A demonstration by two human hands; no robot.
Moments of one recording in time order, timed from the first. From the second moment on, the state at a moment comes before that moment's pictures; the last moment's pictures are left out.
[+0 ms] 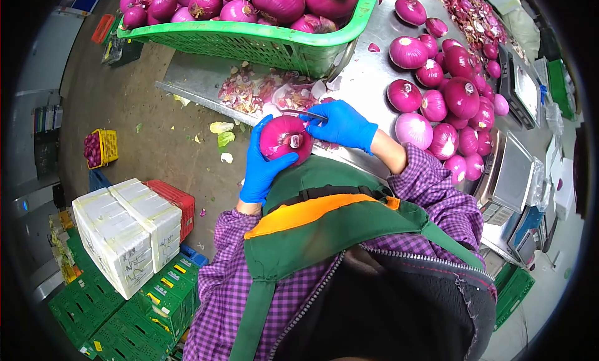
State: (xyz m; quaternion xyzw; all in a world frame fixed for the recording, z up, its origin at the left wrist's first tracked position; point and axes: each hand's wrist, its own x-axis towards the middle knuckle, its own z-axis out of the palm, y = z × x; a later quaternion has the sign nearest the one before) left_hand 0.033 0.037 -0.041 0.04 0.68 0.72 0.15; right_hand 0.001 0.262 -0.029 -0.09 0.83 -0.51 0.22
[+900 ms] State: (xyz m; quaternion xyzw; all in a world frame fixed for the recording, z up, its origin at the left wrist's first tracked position) left_hand 0.034 0.027 -0.041 -0.05 0.51 0.84 0.18; right_hand 0.015 0.258 -0.016 -0.29 0.93 -0.22 0.00
